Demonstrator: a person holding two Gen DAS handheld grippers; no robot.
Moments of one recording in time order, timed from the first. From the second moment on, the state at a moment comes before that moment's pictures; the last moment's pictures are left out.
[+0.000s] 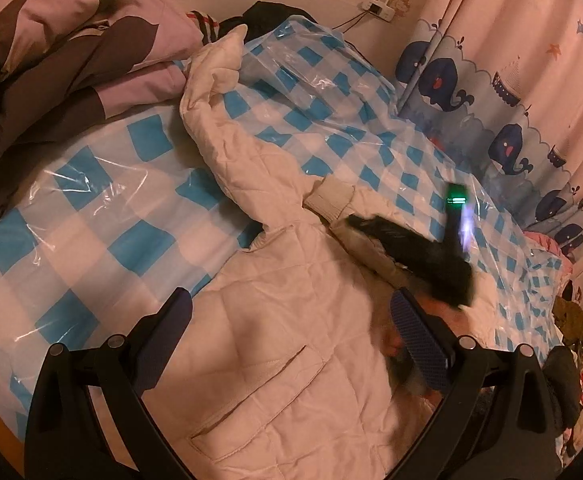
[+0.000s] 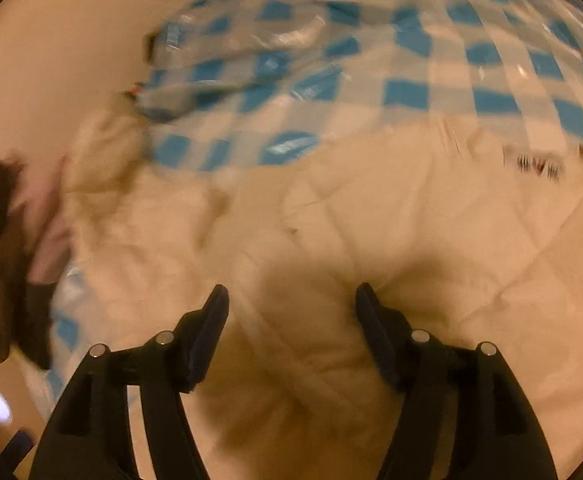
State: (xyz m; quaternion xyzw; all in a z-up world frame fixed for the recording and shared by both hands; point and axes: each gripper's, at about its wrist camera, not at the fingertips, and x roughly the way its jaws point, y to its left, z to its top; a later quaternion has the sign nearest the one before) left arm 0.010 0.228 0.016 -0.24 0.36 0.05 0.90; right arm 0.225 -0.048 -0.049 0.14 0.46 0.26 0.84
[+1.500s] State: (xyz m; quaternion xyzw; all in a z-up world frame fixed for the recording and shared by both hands) left arm 0.025 0.217 0.001 -0.23 0.39 0.06 0.89; right arm 0.158 -0.043 -0.010 -0.04 0.37 0.32 0.87
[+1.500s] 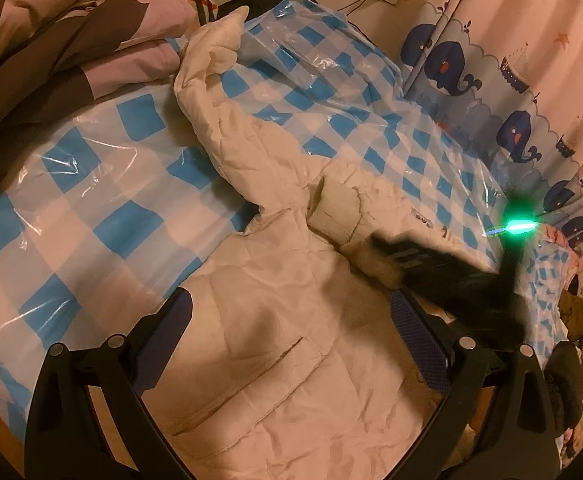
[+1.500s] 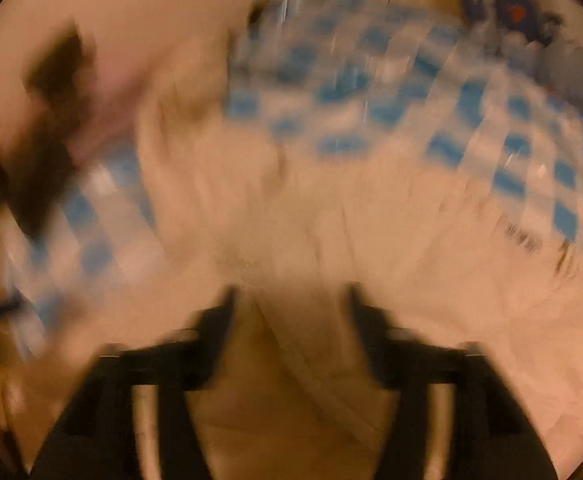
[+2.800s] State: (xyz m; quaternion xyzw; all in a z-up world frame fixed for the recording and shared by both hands) left arm 0.340 0.352 0.076 -0.01 0.45 0.19 0.88; right arm 0.195 -0.229 -0.094 0.08 0.42 0.08 0.90
